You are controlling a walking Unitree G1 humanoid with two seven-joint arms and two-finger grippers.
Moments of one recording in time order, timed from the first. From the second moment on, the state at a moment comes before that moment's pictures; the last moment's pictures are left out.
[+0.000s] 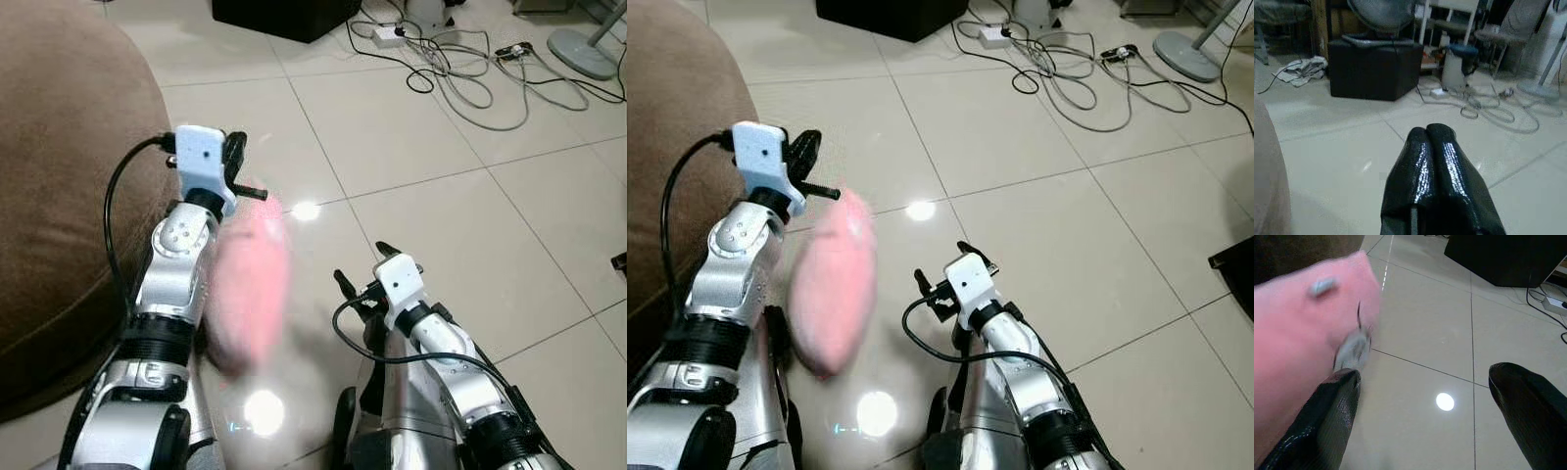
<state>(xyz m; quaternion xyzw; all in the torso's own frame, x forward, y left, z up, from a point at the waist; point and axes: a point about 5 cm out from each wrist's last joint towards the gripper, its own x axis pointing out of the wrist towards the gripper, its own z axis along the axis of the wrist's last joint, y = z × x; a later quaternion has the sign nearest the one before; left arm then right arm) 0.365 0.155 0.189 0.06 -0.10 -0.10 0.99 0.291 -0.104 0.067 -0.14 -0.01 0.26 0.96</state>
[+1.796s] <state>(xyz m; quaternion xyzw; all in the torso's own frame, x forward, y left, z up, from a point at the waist) 0.267 0.255 0.061 0.22 0.14 -0.09 0.96 0.298 -0.099 0.058 -0.14 0.03 0.28 0.95</state>
